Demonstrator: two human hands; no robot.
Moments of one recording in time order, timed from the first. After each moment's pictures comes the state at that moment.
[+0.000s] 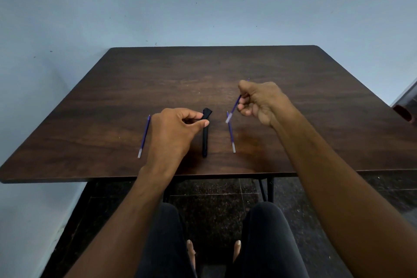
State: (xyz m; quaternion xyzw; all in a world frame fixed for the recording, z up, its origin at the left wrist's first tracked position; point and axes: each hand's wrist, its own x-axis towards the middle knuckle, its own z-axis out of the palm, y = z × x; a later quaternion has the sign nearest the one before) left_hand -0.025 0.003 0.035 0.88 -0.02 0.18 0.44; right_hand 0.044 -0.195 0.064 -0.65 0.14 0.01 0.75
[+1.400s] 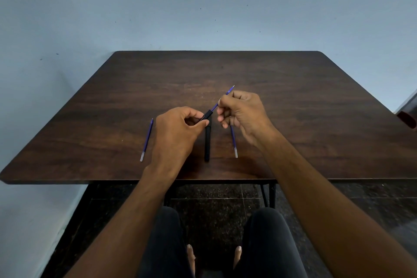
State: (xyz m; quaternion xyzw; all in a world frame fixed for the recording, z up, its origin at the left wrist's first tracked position) left_hand -0.011 0.004 0.028 0.88 -0.04 0.22 0.42; right_hand 0.027 -0.162 0.046 -0.67 -0.01 0.00 0.75
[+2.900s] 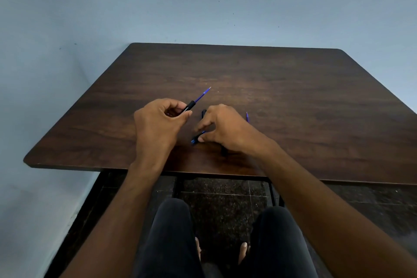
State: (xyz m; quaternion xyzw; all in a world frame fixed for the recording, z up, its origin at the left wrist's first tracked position) left_hand -0.017 0.061 0.032 0.85 0.01 0.28 0.43; right_hand 0.016 -0.108 0.041 -0.92 -0.29 0.03 0.25
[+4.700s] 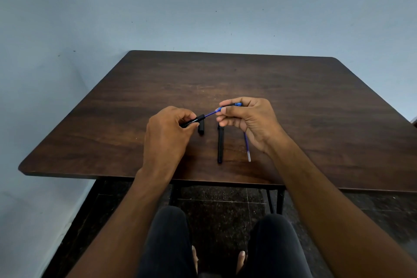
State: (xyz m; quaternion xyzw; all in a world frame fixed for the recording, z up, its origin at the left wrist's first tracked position) left_hand -0.016 0.046 0.028 0.90 -0.04 0.27 0.32; right_hand 0.026 -0.155 0.041 -0.62 -0.07 0.05 0.78
